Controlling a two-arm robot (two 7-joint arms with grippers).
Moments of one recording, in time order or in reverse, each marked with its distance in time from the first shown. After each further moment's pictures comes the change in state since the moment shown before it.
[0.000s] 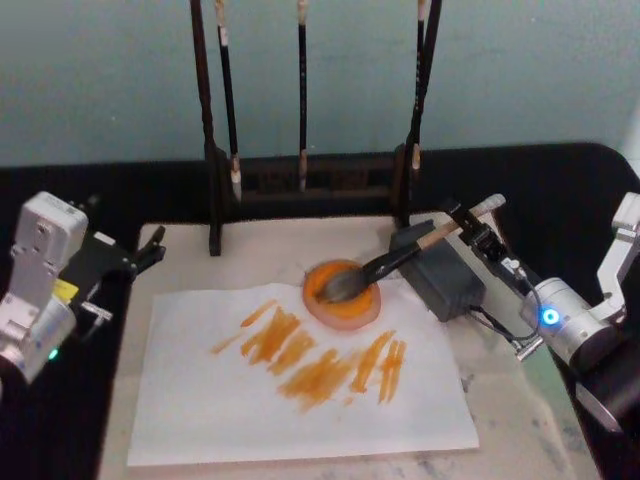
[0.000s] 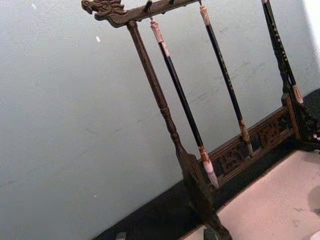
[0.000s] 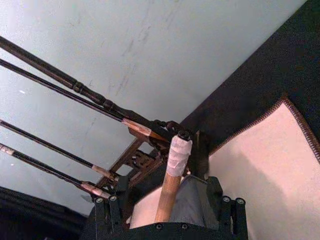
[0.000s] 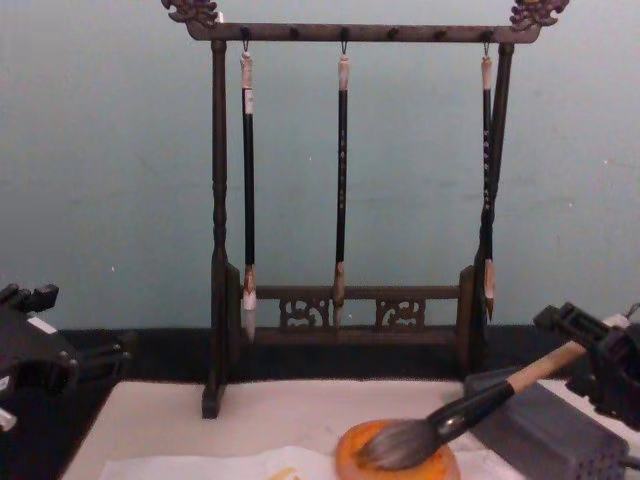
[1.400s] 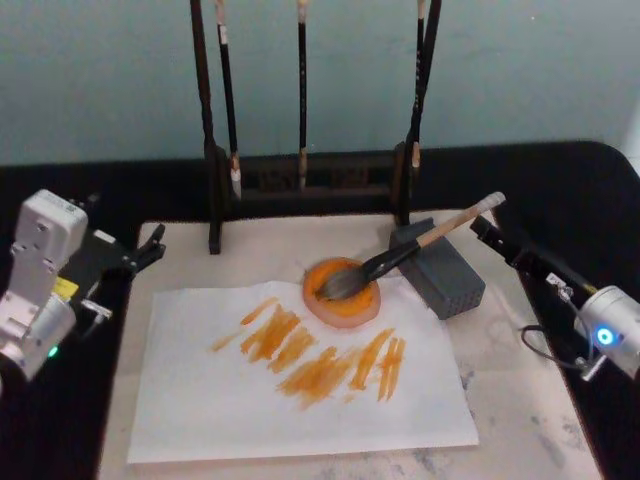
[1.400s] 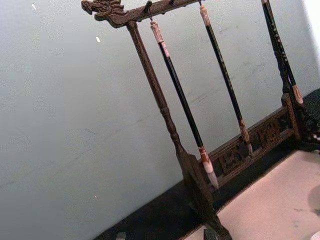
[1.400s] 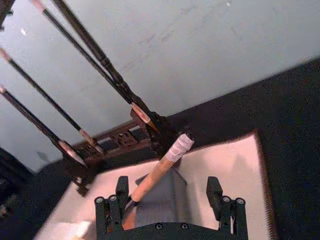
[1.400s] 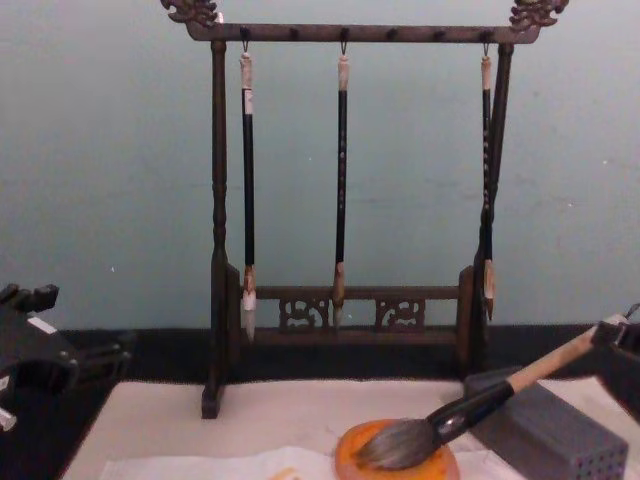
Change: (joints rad) left arm 0.000 0.000 0.000 0.000 0.000 0.000 0.000; right arm -0.140 0.141 0.037 -0.231 -0.270 -0.011 -0.010
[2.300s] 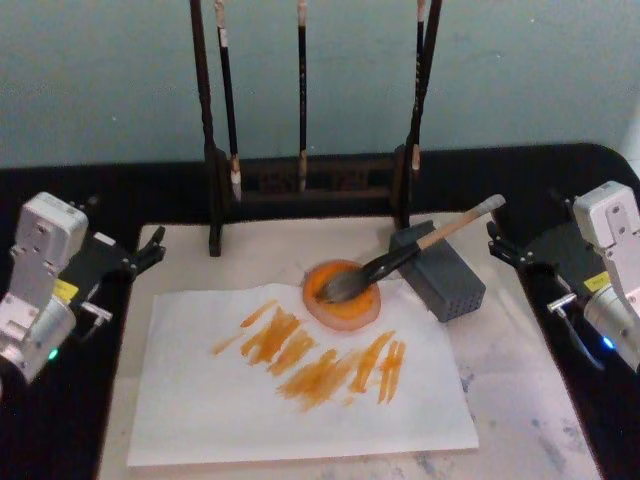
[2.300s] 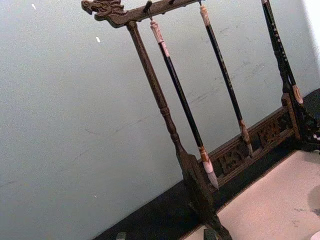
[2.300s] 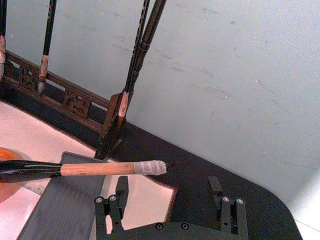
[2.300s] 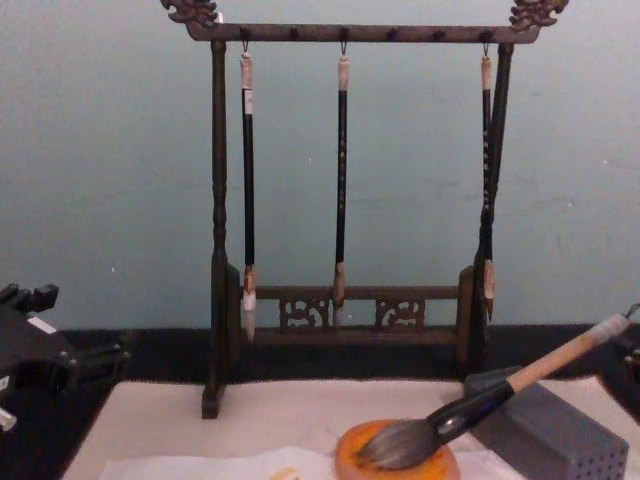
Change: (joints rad) left arm 0.000 0.000 0.000 0.000 0.000 0.000 0.000; right arm 0.050 0.196 -0.257 -0.059 -0.710 -0.309 -0.340
